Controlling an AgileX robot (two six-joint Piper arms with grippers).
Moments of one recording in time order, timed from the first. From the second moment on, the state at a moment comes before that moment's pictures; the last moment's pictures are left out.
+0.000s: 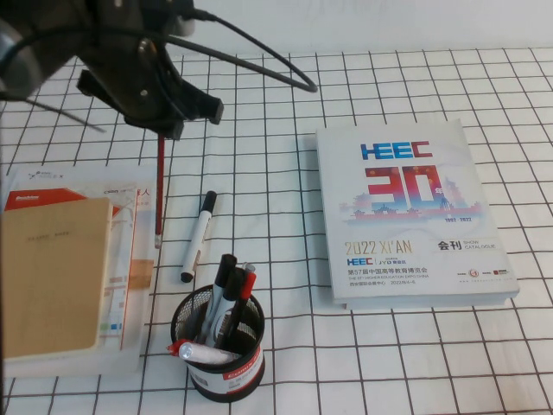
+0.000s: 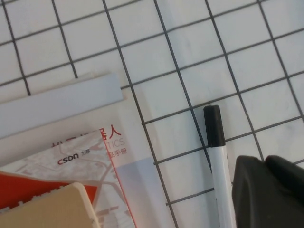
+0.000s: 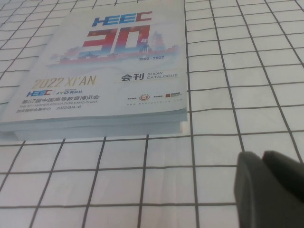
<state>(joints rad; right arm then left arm) 0.12 -0.02 0.03 0.14 0.38 0.03 -0.41 1.87 -1.77 0.08 1.08 -0.02</state>
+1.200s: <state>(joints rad) 0.12 -0.02 0.03 0.14 0.38 0.03 -0.41 2.29 -2.04 0.02 1.22 0.06</state>
